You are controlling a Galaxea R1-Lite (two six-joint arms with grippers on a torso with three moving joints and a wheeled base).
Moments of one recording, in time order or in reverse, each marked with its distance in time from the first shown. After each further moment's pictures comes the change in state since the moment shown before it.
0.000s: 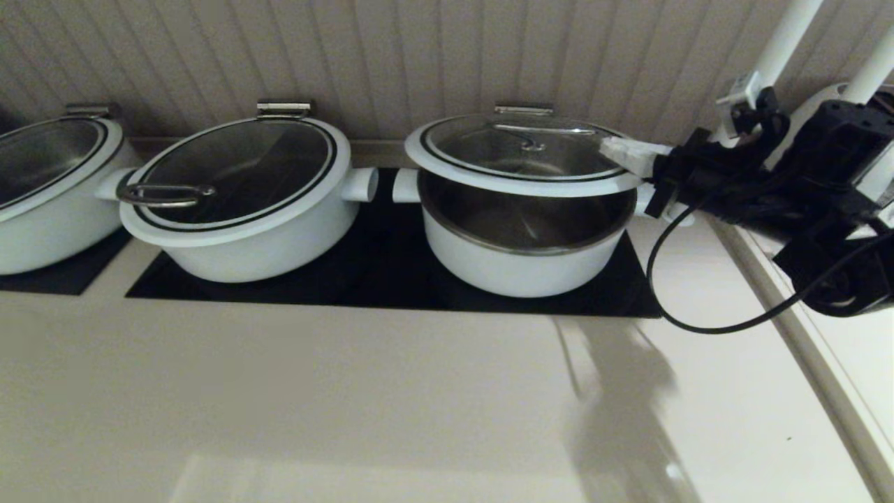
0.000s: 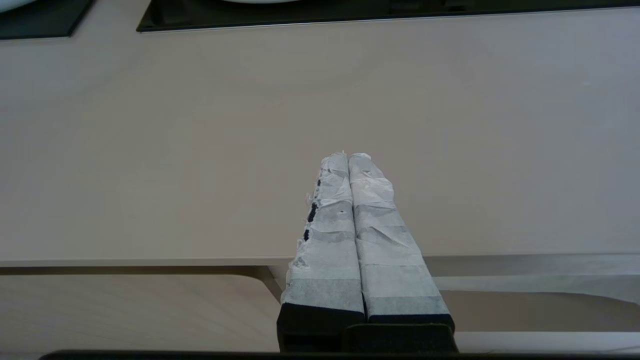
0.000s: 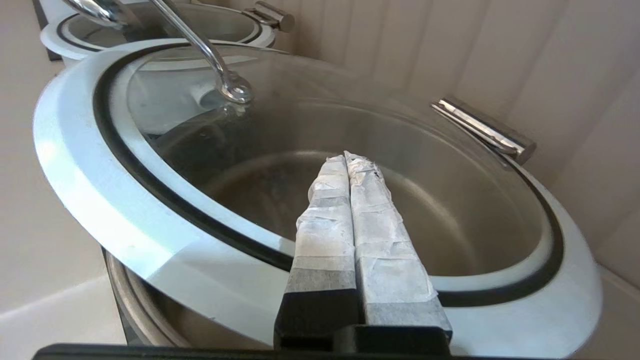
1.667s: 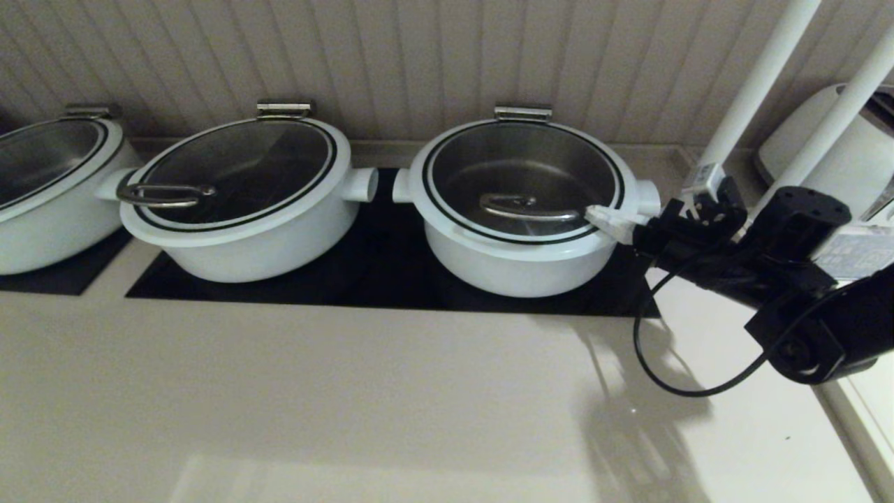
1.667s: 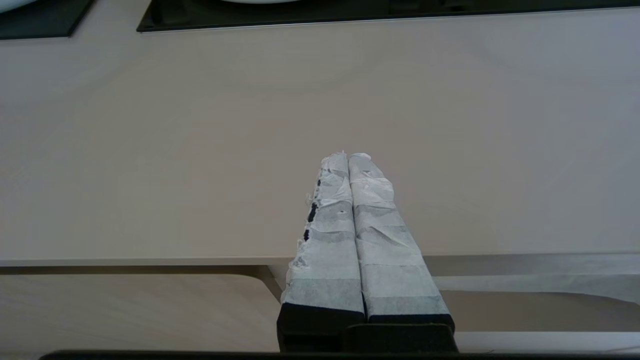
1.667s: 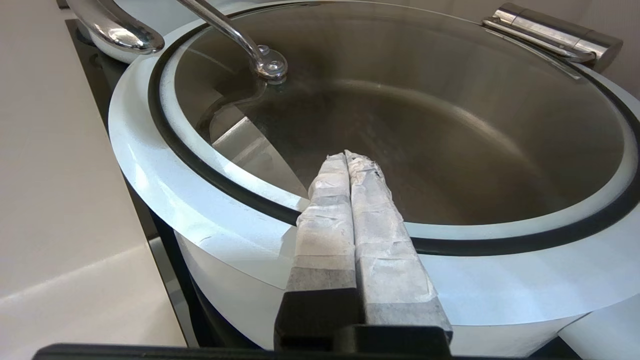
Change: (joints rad) left arm 0.000 0.000 0.000 0.000 0.000 0.000; right arm 0.008 0.113 0.256 -0.259 -0.005 -0.038
